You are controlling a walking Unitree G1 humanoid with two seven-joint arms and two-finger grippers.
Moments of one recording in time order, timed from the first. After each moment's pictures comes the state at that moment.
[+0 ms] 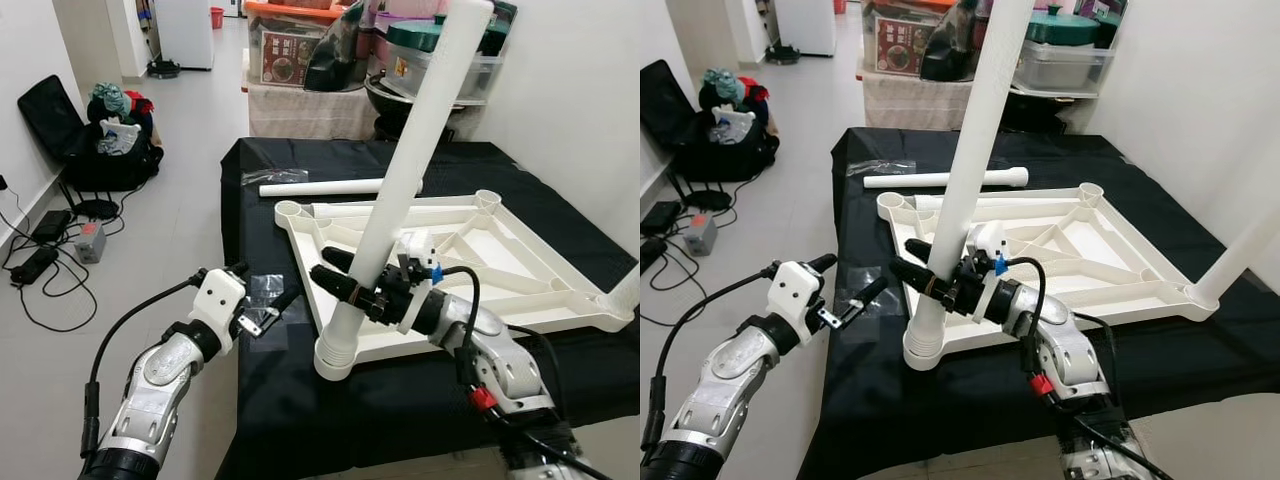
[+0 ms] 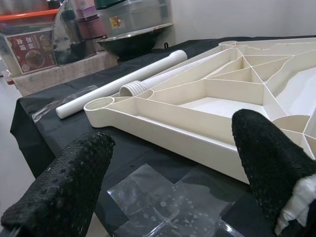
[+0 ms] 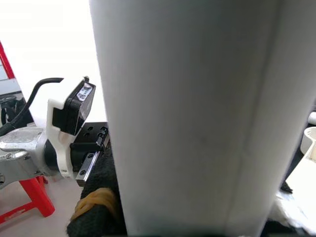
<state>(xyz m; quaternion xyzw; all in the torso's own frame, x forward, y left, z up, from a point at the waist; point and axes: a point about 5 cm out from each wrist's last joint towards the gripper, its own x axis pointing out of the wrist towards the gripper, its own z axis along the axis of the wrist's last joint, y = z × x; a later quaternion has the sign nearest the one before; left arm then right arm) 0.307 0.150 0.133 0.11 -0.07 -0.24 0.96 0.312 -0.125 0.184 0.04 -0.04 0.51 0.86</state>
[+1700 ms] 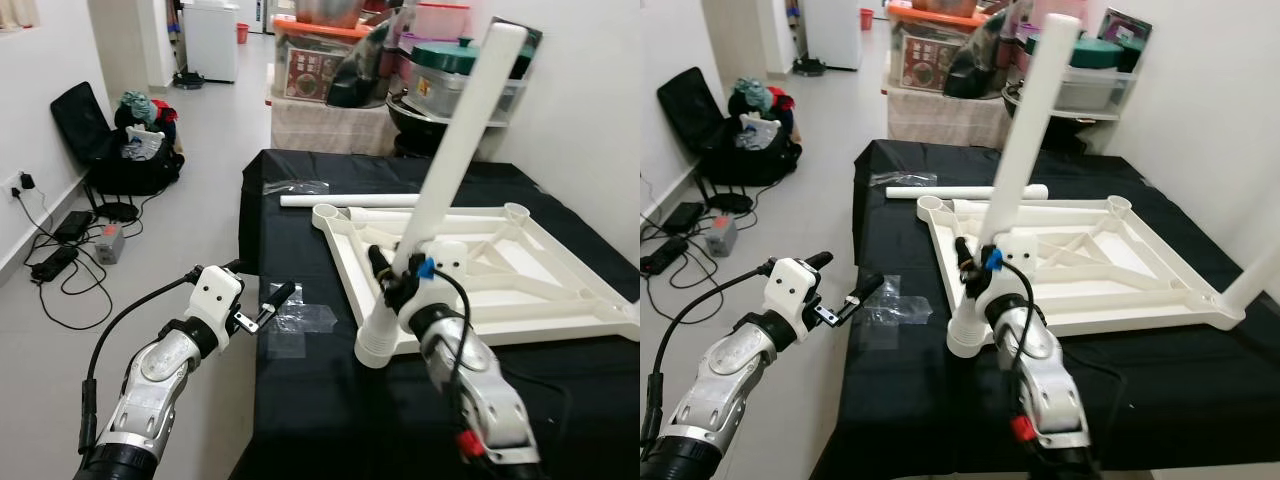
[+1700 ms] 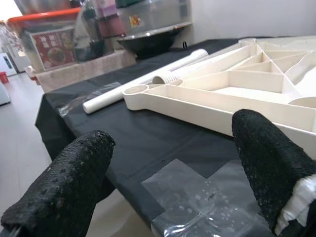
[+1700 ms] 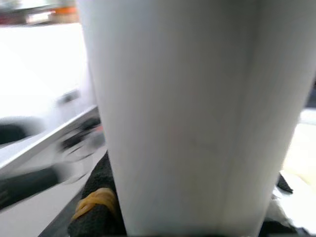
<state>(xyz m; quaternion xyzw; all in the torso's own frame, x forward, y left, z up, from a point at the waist) 0.312 0.156 0.133 0.11 -0.07 -0.23 0.97 0.291 -0.125 0.179 0.01 -0.04 0.26 0.97</state>
